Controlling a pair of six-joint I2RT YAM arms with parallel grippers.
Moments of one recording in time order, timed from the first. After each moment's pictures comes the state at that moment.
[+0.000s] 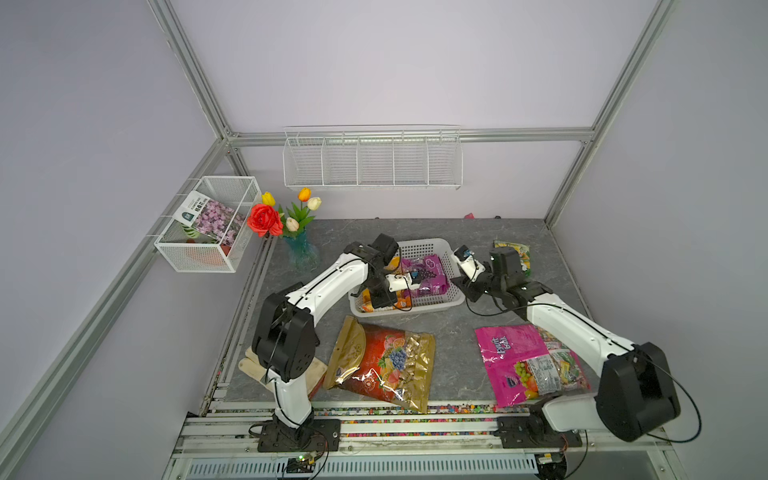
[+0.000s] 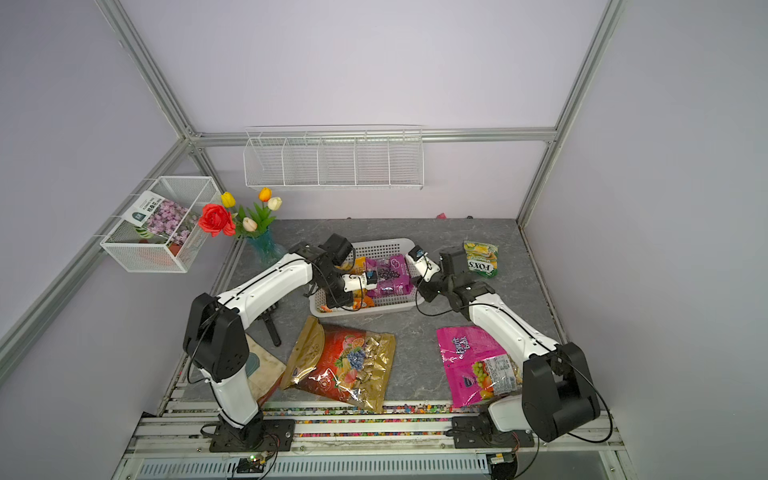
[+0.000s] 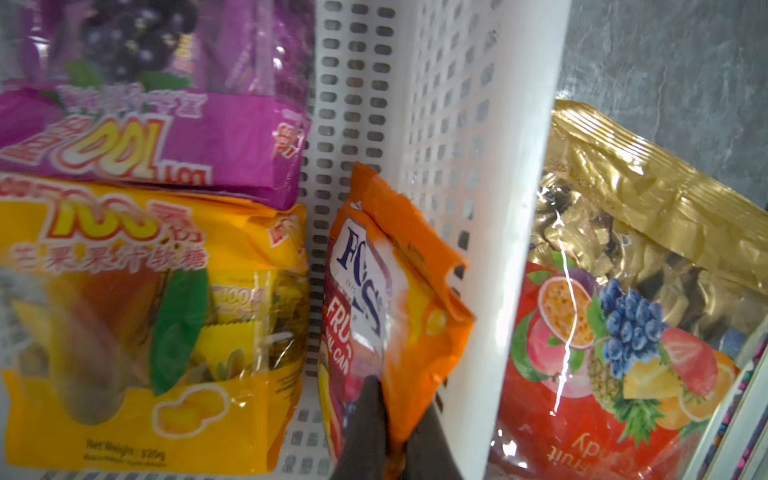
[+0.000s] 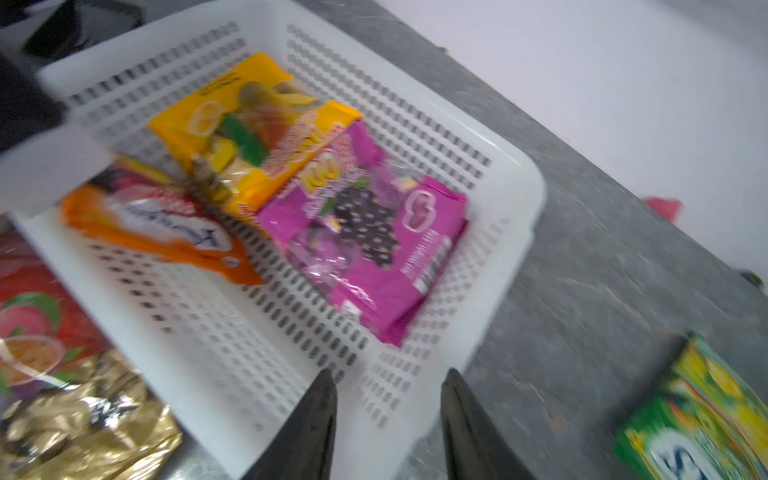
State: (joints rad) left arm -0.63 1.85 1.57 -1.08 0.18 0.79; right arm 0.32 1.38 0.92 -0.18 -0.26 -0.34
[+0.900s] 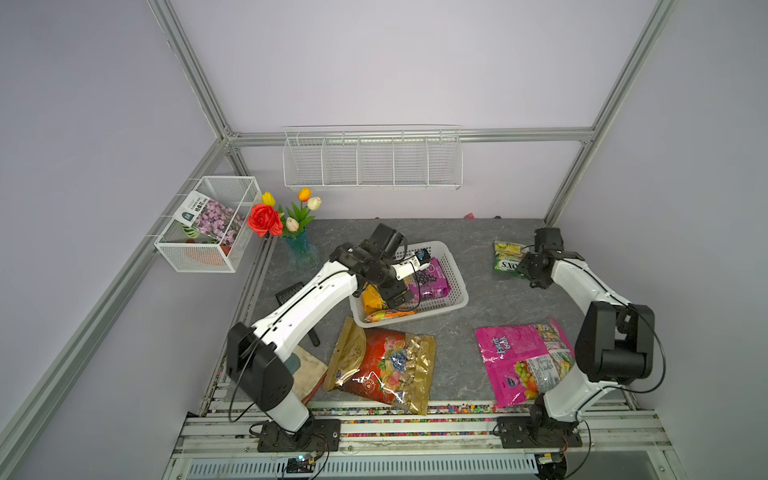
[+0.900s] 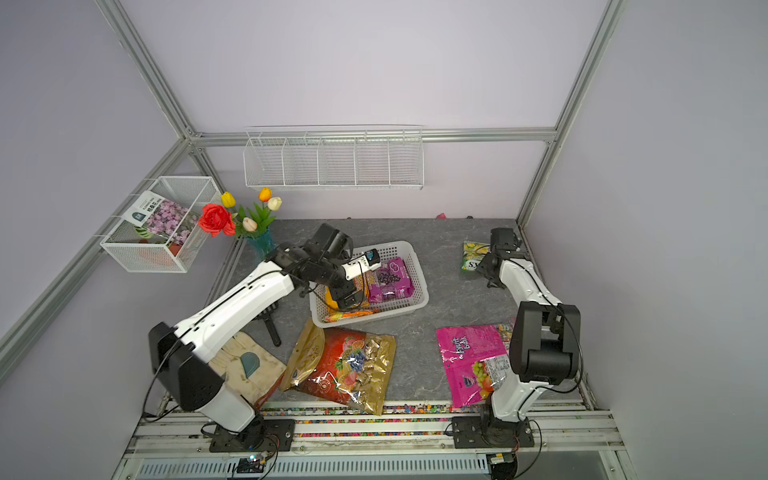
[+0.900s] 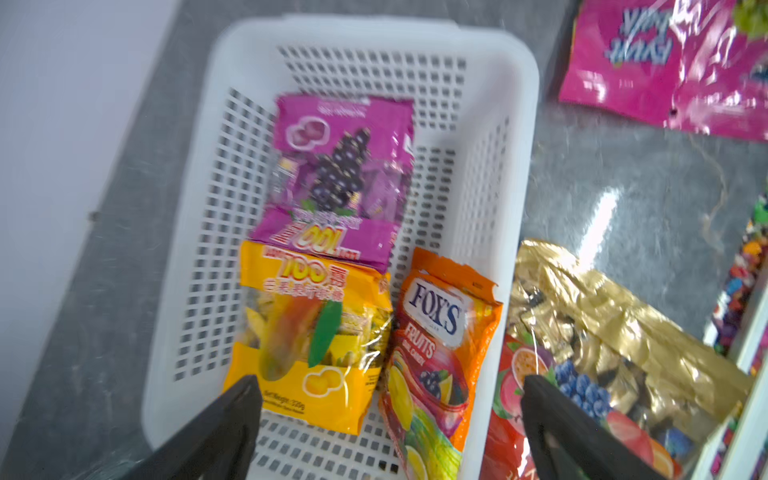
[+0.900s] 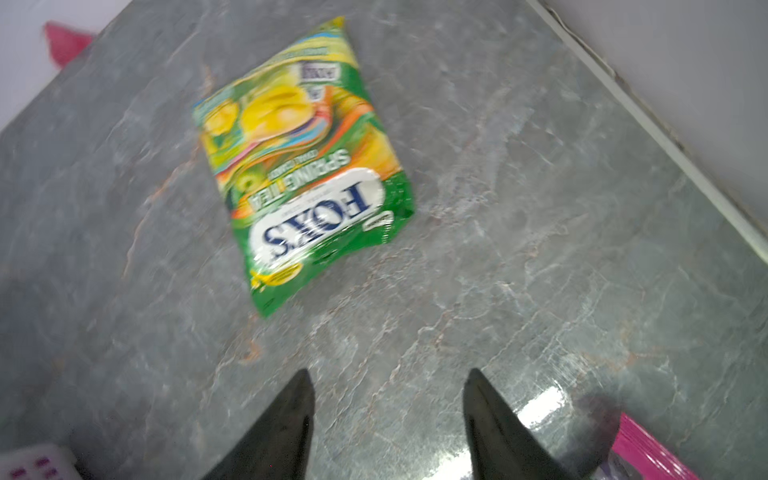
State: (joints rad) left arm -0.71 1.58 1.57 -0.92 0.12 0.52; right arm -0.14 1.71 1.25 -0.59 0.12 0.57
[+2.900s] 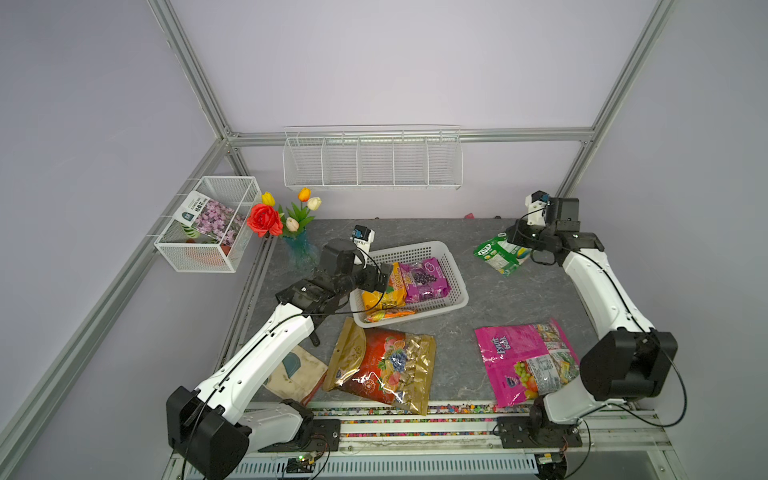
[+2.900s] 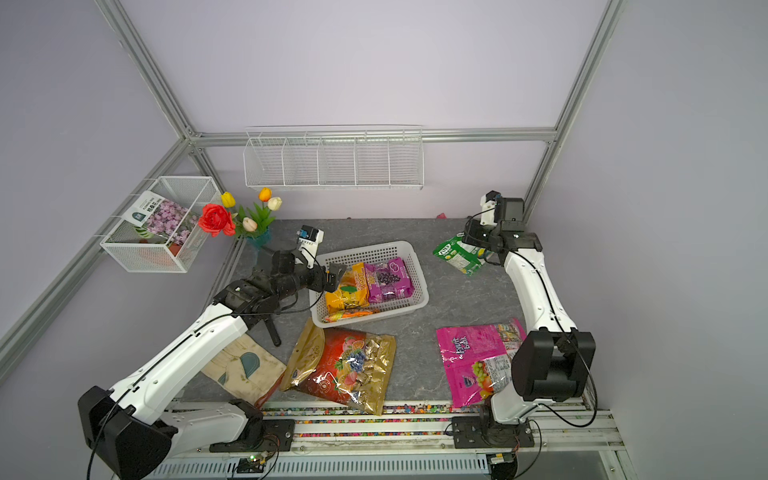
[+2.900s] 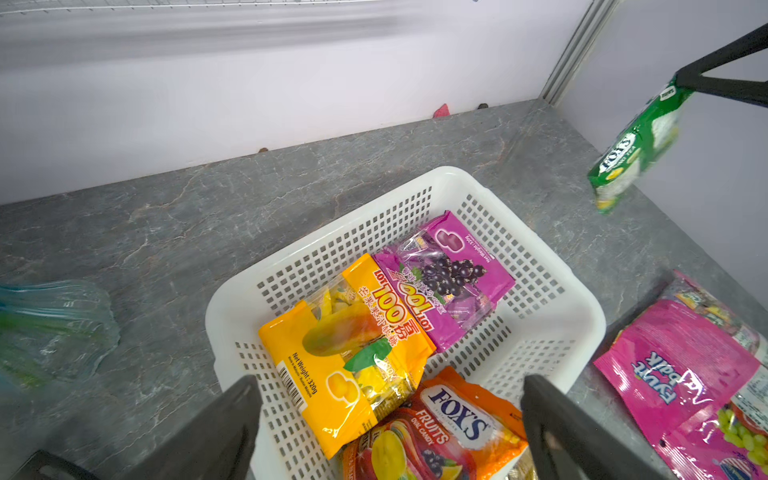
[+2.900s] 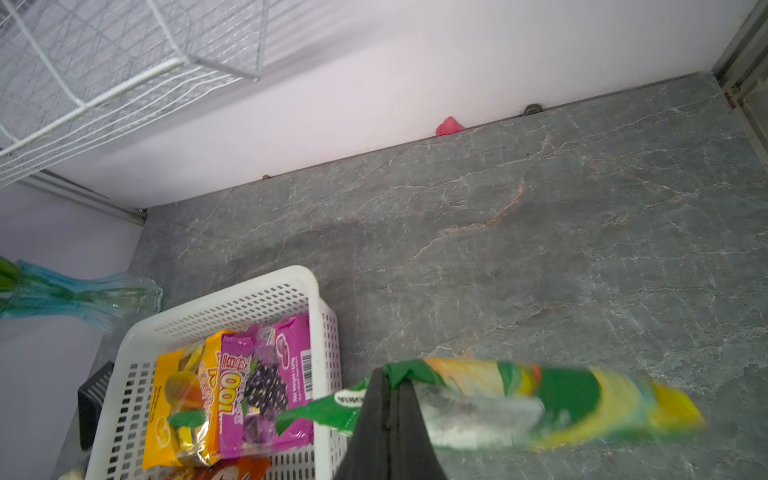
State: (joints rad) left arm -0.58 1.23 1.14 -0.42 0.03 -0.13; right arm -0.01 1.57 1.52 -0.63 -0.29 0.23
